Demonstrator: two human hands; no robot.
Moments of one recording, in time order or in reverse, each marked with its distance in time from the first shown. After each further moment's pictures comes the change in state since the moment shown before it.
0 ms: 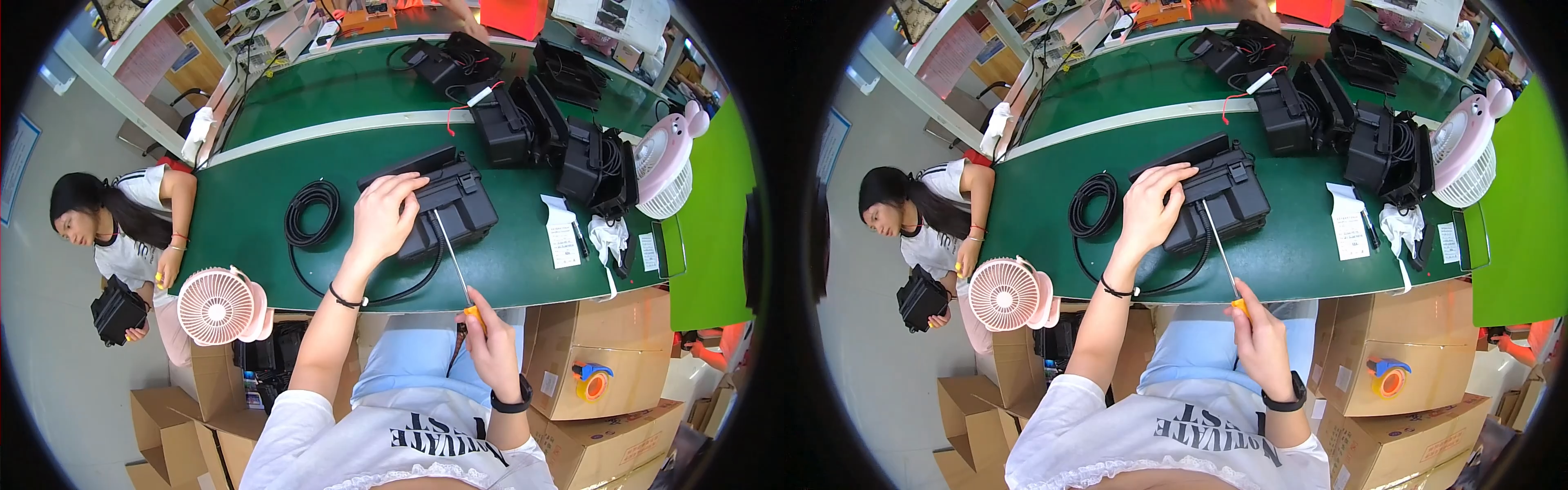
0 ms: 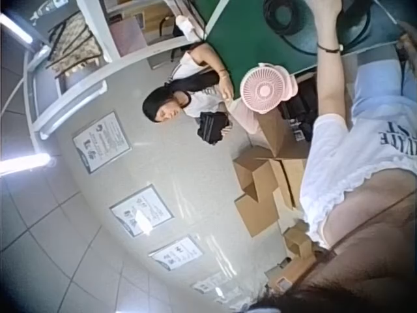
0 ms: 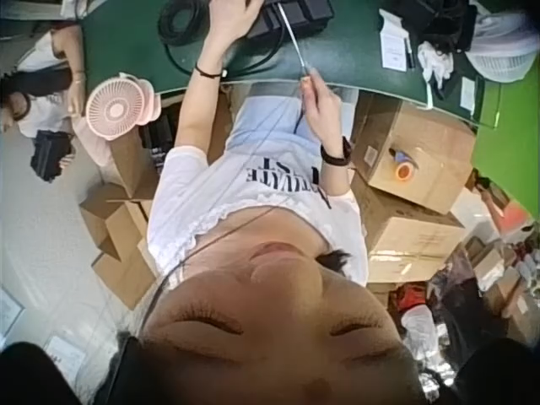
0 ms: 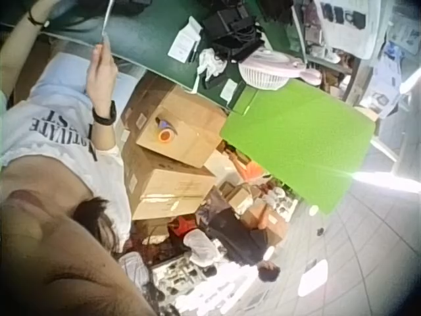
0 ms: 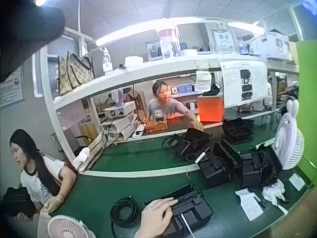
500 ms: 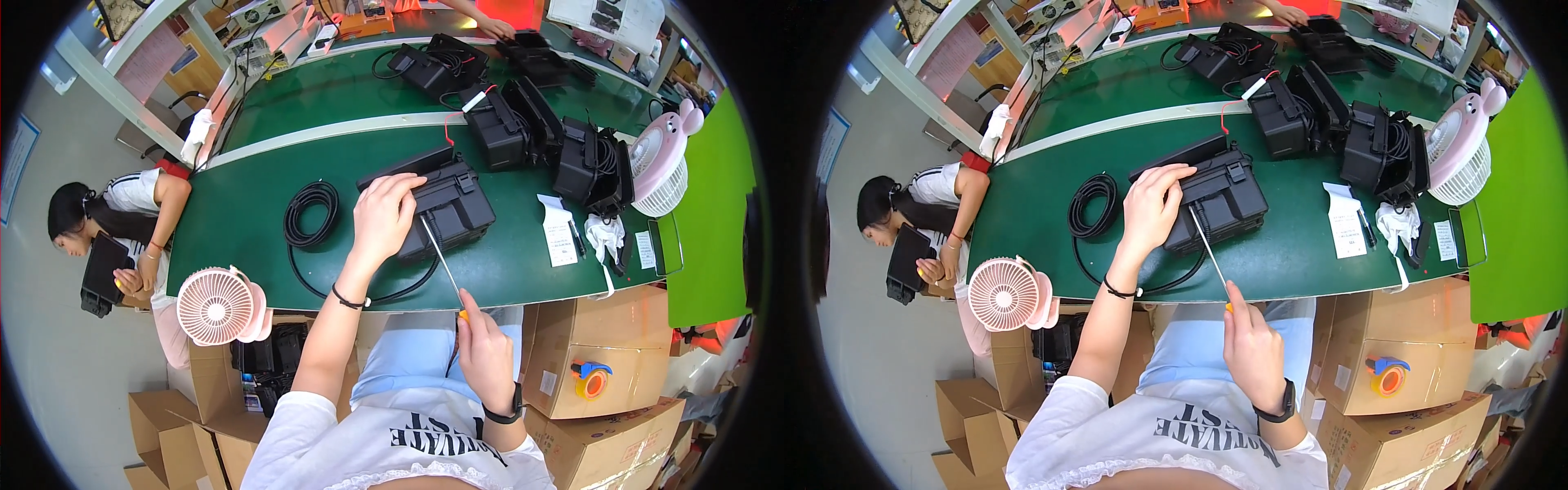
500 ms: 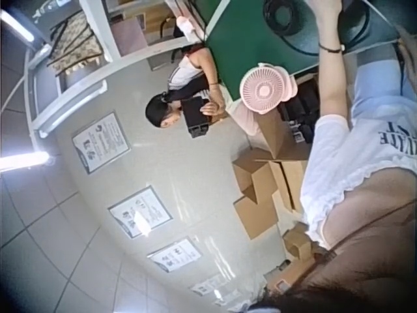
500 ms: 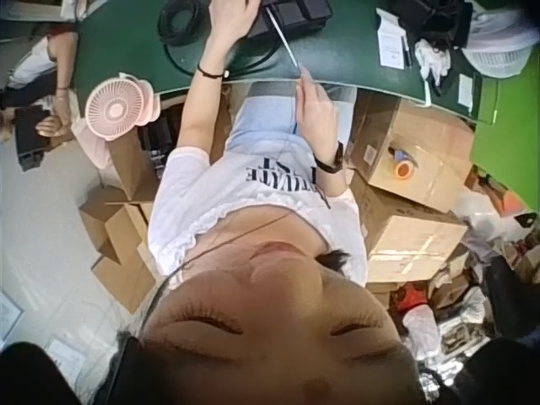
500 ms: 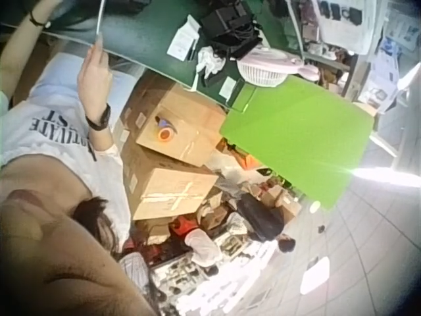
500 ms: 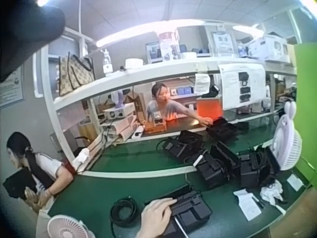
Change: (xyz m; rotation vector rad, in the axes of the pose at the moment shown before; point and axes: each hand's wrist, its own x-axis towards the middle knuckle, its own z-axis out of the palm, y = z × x) left_hand -0.005 -0.001 0.003 0.012 0.026 -0.054; right_hand -0.010 -0.021 0.012 -0.504 0.116 -0.214
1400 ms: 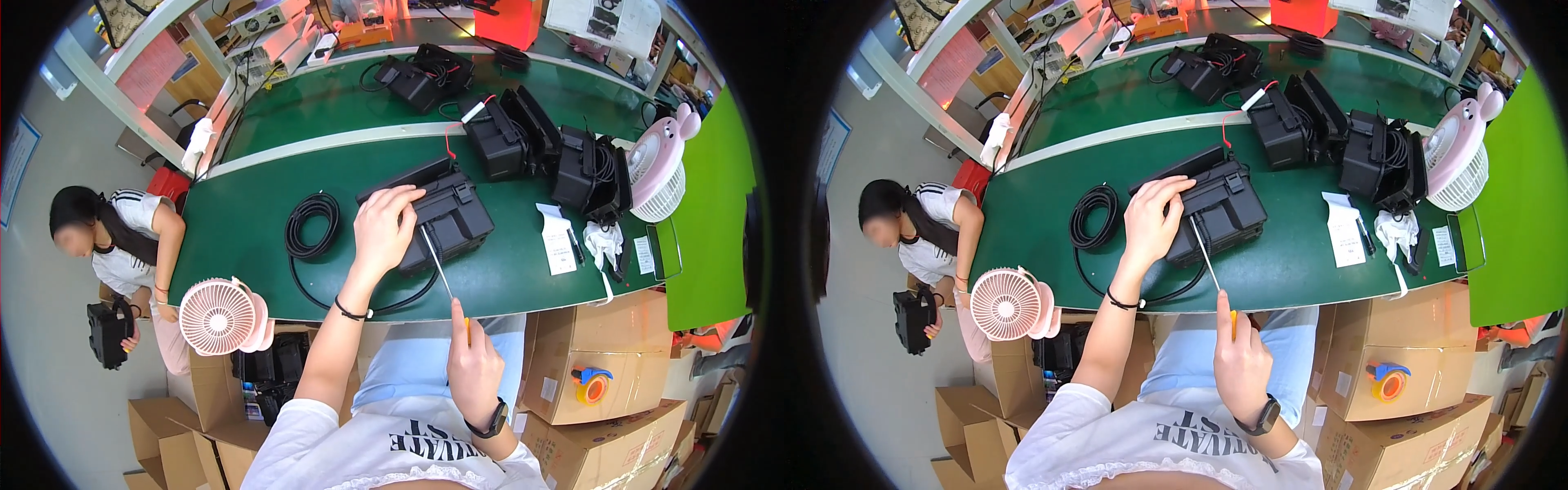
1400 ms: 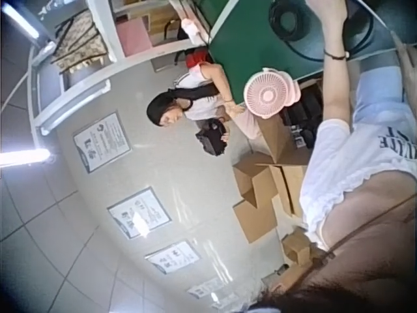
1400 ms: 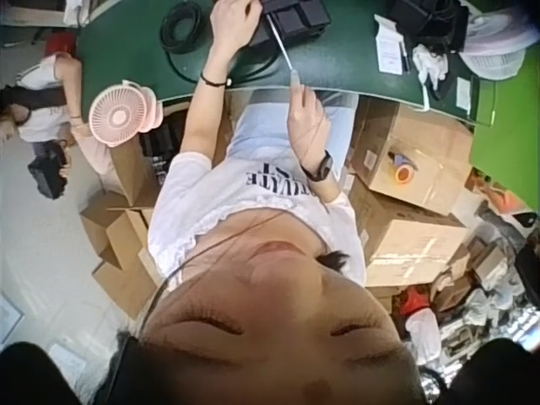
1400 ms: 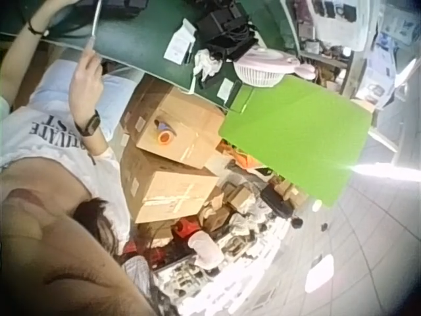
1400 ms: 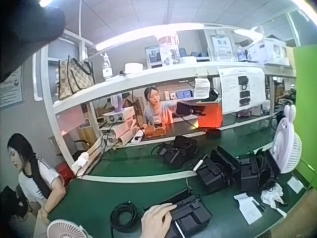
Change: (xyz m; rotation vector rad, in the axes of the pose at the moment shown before) left_hand 0.001 0.001 0.000 0.003 0.026 -0.005; right_hand -0.005 -0.012 0.020 -0.502 0.149 -0.144
